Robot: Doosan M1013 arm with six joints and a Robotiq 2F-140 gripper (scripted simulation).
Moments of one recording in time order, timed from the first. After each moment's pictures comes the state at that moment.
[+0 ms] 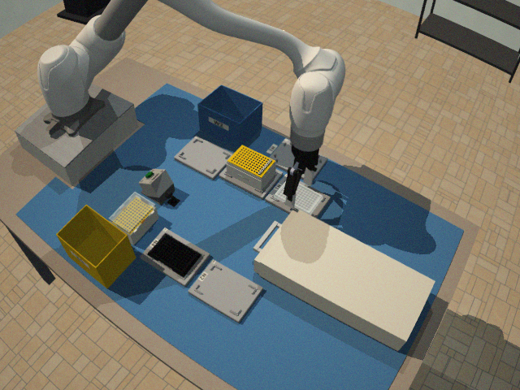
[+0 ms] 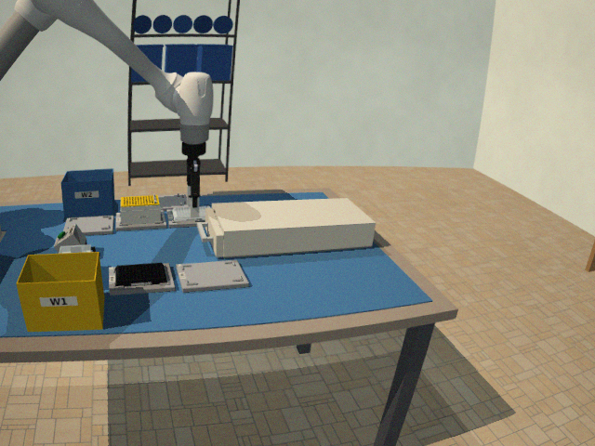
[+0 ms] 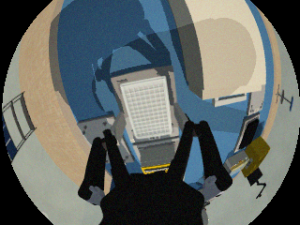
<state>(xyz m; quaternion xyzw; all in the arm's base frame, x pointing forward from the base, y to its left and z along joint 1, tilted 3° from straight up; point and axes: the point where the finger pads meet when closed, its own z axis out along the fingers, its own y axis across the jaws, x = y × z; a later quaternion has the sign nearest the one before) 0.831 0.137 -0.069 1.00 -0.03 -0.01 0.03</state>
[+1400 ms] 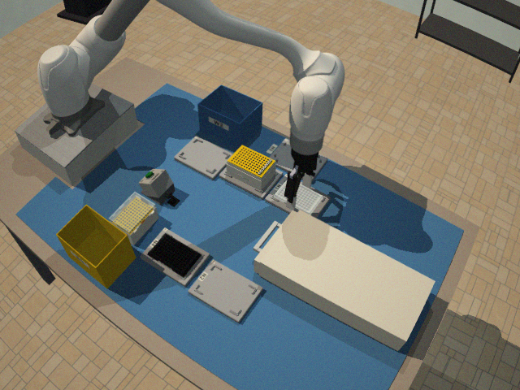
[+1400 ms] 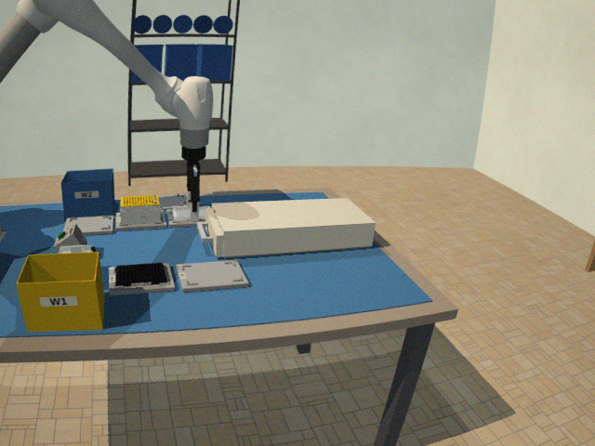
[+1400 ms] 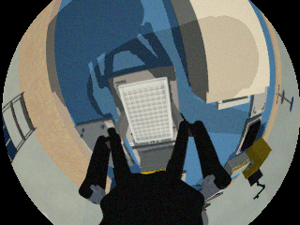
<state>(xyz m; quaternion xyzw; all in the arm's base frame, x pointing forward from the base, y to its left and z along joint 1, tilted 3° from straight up) 0.831 0.136 -0.083 1.00 -0.03 -0.01 0.03</state>
